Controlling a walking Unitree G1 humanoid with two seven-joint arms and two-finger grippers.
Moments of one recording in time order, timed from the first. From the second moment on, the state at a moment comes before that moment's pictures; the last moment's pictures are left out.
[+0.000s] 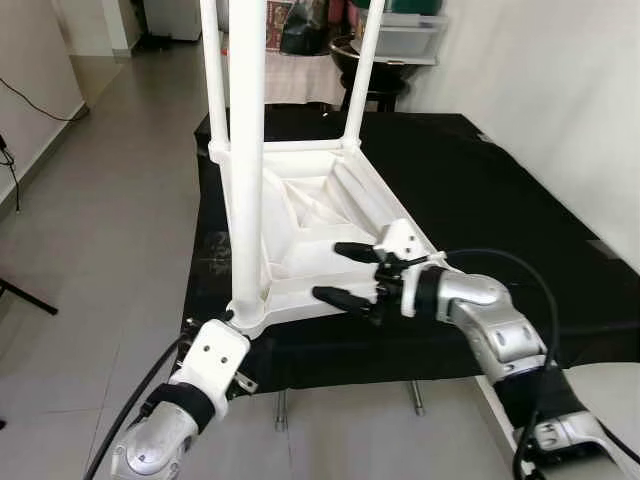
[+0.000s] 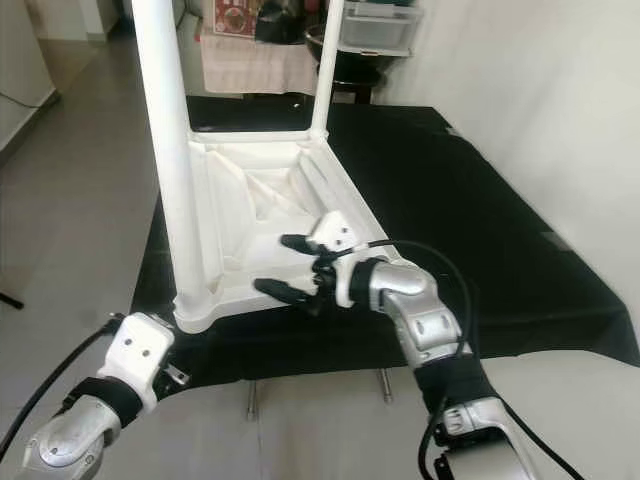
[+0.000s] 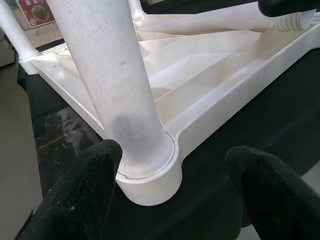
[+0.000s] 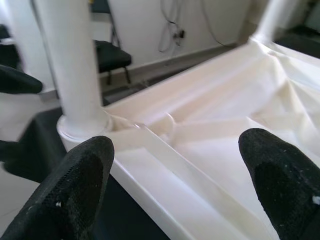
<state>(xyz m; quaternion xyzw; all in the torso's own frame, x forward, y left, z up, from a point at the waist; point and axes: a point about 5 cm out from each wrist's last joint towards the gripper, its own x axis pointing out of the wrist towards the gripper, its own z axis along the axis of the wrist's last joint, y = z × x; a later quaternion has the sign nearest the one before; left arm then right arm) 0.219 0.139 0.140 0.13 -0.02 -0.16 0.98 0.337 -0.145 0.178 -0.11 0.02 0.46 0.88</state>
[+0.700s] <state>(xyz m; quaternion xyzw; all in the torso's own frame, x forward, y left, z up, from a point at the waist) 0.223 0.135 0.141 0.10 -0.02 -0.17 0.98 0.319 -0.095 0.140 -0.01 -0.01 0.37 0.93</state>
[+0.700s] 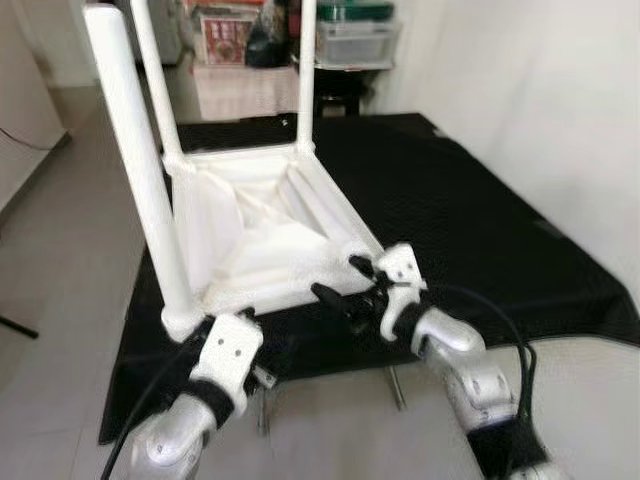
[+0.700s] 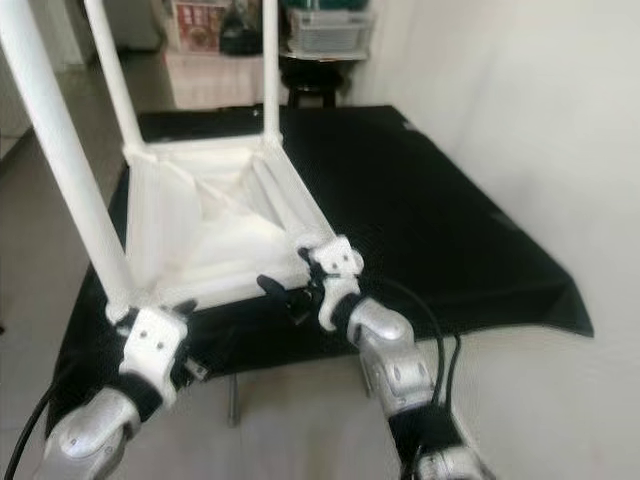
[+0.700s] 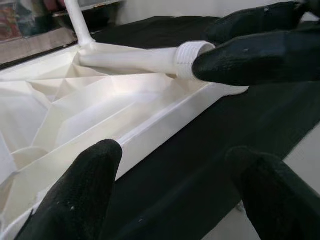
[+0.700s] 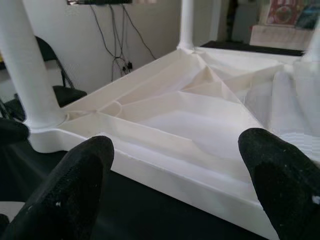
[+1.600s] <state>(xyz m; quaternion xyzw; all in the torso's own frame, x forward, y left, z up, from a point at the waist) 0.226 0.157 0.138 0.09 -0.02 -0.07 0.99 0.334 -0.110 0.147 -0.11 -0.03 0.30 0.95</state>
